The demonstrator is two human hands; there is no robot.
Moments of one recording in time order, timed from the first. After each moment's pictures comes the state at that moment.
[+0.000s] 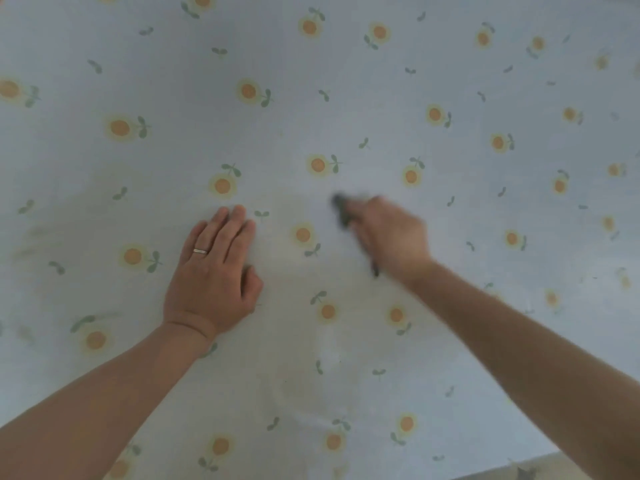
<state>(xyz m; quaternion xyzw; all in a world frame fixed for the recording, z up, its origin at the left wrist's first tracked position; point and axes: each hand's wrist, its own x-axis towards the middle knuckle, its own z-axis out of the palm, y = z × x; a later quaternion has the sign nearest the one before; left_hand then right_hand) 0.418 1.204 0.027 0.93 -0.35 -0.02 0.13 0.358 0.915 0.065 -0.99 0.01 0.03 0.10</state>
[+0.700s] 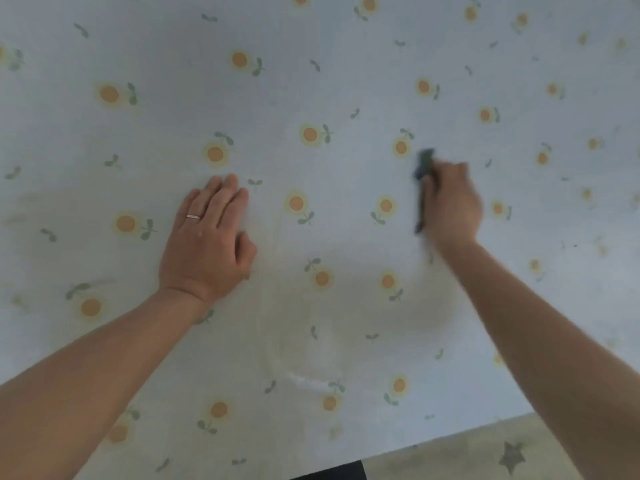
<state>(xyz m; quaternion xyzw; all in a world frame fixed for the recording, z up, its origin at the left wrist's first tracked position) 0.417 1.207 0.026 0.93 -0.34 -0.02 0.15 0.315 0.848 0.059 -0.94 0.33 -0.04 0.04</state>
